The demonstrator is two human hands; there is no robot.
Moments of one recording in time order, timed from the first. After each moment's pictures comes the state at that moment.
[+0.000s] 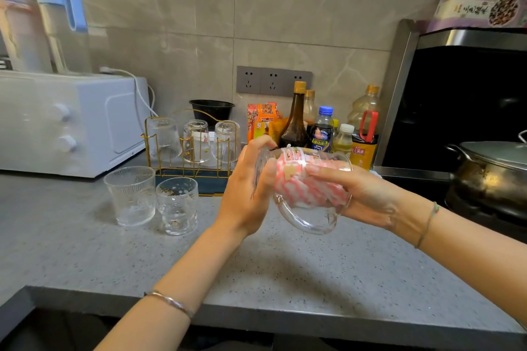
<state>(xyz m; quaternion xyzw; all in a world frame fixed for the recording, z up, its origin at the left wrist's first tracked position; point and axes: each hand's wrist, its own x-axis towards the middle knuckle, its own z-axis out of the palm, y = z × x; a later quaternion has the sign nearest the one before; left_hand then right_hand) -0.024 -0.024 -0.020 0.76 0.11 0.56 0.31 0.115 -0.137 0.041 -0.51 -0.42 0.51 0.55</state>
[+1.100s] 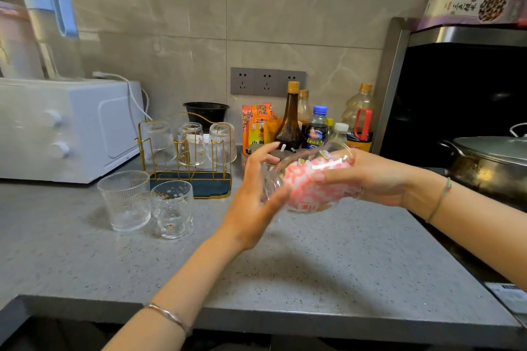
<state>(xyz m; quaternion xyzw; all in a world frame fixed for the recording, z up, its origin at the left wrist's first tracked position) -0.013 -0.027 -0.027 0.78 0.13 0.48 0.39 0.142 -0.141 0.060 -0.59 -0.51 0.43 0.45</state>
